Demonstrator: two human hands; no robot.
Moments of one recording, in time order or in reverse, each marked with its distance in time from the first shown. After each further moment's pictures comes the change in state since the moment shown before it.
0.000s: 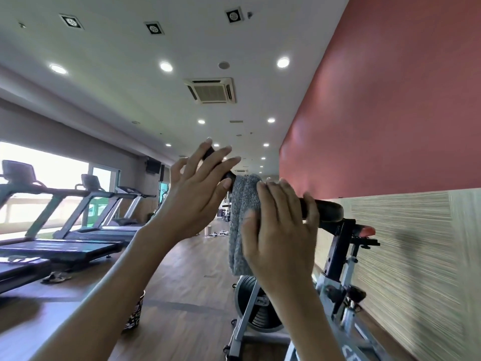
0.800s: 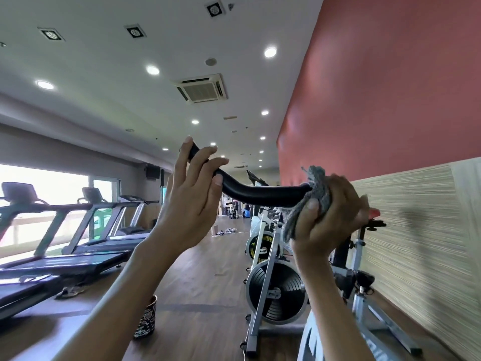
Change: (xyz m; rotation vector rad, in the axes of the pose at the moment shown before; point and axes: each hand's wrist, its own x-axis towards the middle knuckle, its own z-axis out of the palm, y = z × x) left_hand -0.003 0.021 0.007 -0.113 0.014 -0.065; right_hand 0.000 0.075 0.054 0.138 0.646 0.254
